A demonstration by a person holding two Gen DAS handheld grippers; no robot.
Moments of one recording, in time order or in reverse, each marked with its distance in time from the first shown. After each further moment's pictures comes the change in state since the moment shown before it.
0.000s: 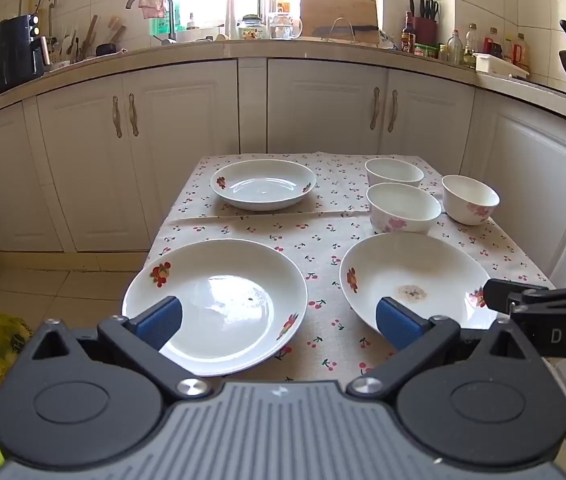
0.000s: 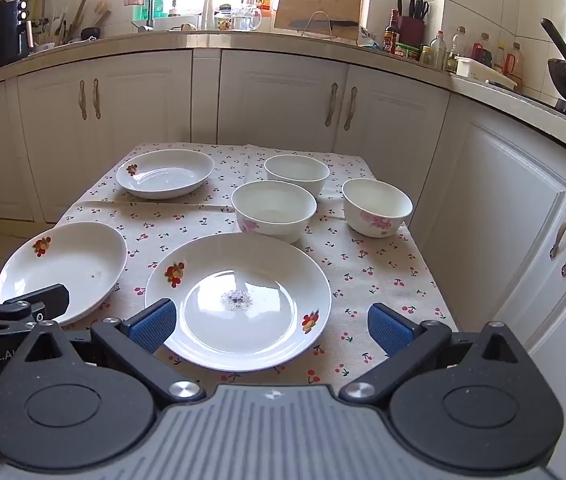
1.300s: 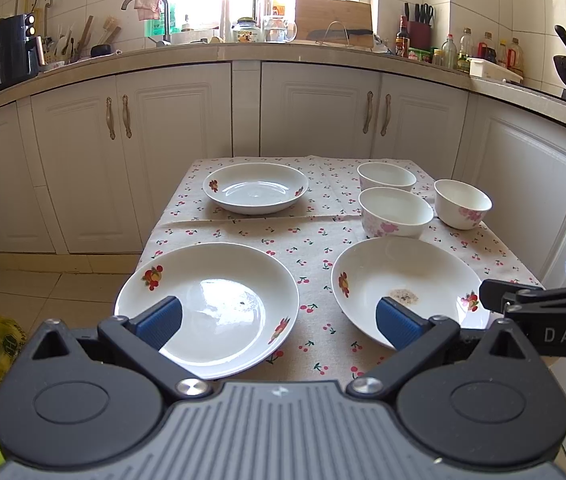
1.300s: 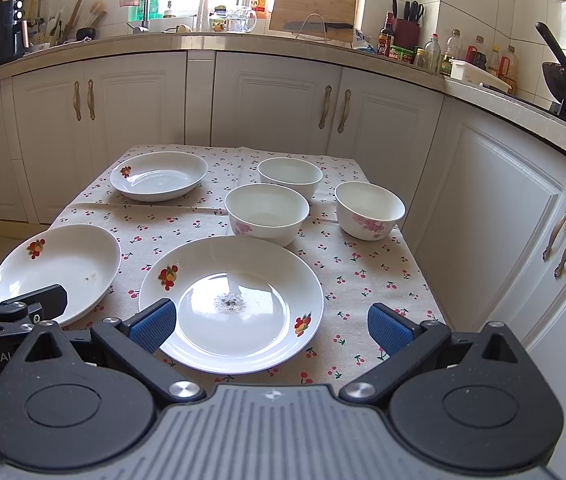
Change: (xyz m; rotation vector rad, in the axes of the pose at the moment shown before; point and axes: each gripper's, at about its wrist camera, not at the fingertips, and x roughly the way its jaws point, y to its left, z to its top) left arm -0.006 0.002 0.003 -0.006 -0.004 -0.025; right arm -0.003 0.000 0.002 0.001 -0.001 -0.019
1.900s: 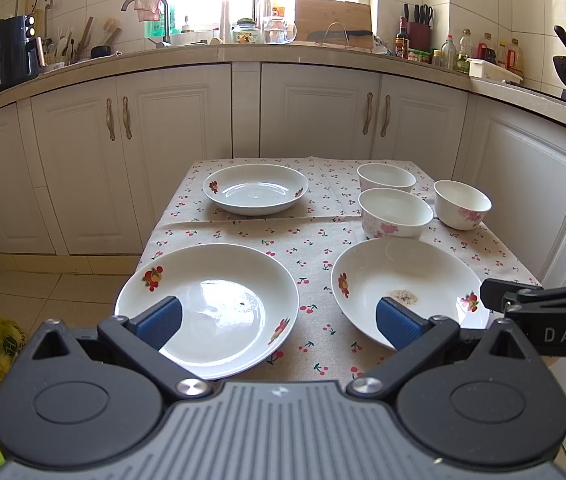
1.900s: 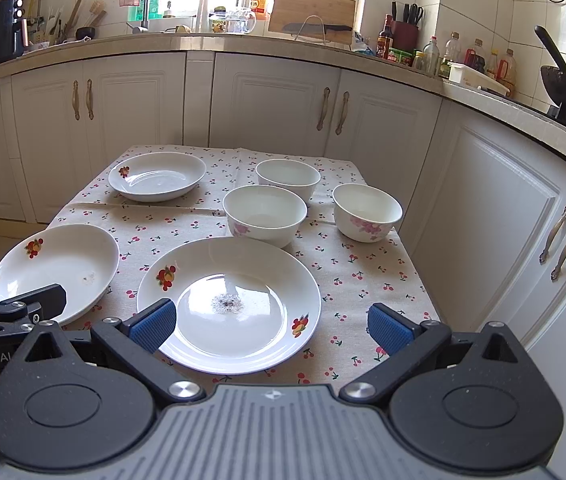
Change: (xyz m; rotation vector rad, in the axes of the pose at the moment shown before) left arm -0.001 0.000 0.001 0.000 -0.001 0.000; right arm -0.002 0.001 0.000 -0.004 -0.003 -0.010
